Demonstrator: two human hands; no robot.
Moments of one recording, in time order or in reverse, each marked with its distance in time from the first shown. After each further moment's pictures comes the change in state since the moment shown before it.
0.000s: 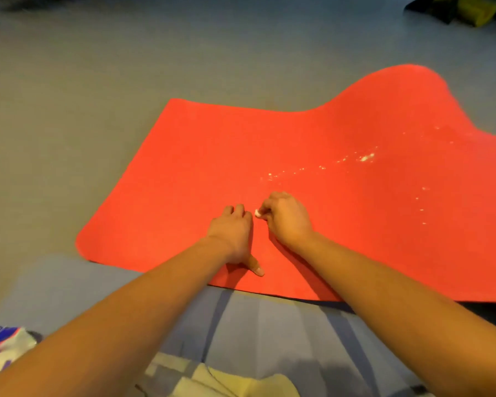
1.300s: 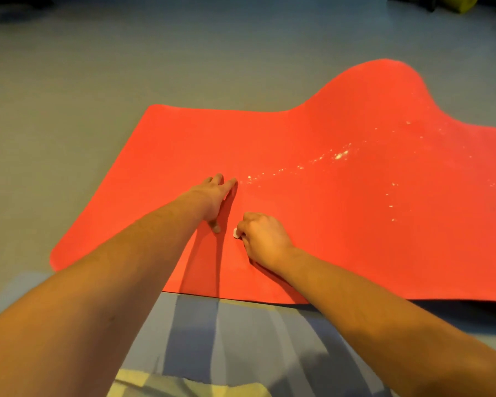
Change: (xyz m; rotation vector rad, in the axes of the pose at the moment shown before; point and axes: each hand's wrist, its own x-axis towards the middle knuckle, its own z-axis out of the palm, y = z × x) left_hand 0.075 -0.024 -0.057 0.100 -0.118 -0.033; right_hand -0.031 -0.008 -0.003 -0.051 -0.083 -0.171
